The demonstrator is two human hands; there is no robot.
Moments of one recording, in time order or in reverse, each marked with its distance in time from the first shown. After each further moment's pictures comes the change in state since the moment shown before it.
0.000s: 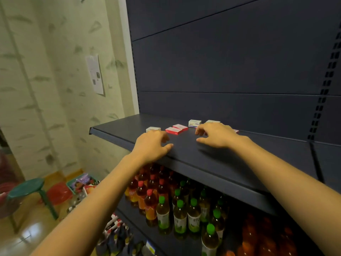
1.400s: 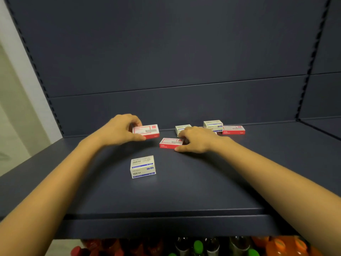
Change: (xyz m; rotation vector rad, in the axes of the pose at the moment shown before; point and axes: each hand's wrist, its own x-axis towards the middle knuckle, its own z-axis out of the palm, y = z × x) left_hand 0.275 -0.184 0.068 -0.308 -0.274 0.558; right_hand 0.187 -0.004 0.092 -0.162 -0.114 0.509
